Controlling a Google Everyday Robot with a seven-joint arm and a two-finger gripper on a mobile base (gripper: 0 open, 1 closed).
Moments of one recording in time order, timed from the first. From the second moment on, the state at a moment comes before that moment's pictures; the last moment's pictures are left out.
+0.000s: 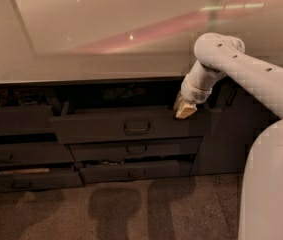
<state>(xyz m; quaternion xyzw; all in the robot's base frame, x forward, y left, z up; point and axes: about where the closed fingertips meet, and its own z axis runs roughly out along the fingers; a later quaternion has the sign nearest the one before) 0.656 -0.159 0.682 -0.72 0.68 0.07 0.12</state>
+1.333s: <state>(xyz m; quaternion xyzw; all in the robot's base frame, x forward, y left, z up) 0.646 -0.158 0.680 -0.72 0.68 0.07 0.12</state>
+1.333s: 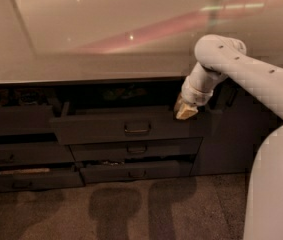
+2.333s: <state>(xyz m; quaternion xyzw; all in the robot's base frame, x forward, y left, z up) 0.633 -0.161 0.691 -0.73 0.67 0.06 0.14</state>
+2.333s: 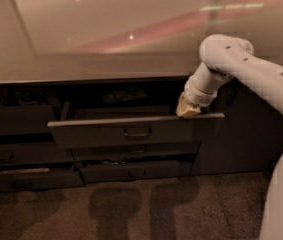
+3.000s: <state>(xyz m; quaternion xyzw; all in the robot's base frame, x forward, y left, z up) 0.600 -0.159 0.675 -0.74 0.66 0.08 0.12</state>
